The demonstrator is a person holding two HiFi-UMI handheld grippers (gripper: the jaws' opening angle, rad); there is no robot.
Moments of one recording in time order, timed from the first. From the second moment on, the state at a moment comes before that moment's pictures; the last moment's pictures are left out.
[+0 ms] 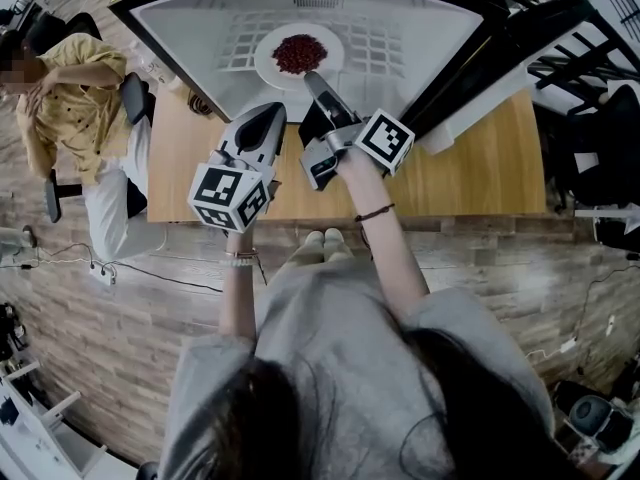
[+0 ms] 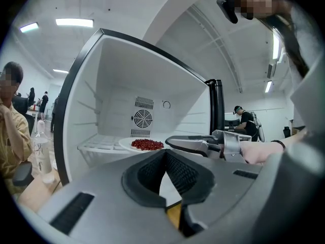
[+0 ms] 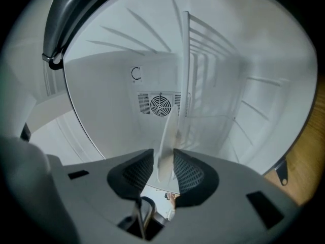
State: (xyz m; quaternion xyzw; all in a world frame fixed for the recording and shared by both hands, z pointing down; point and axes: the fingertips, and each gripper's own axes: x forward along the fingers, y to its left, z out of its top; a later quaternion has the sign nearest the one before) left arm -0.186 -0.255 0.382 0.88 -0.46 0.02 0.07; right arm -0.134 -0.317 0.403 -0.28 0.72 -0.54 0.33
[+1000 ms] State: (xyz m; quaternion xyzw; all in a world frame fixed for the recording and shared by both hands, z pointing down) left arm -0.190 -0.257 0.378 0.88 -0.46 0.01 0.07; right arm -0.129 -0.318 0.402 -0.24 0.68 -0.58 0.38
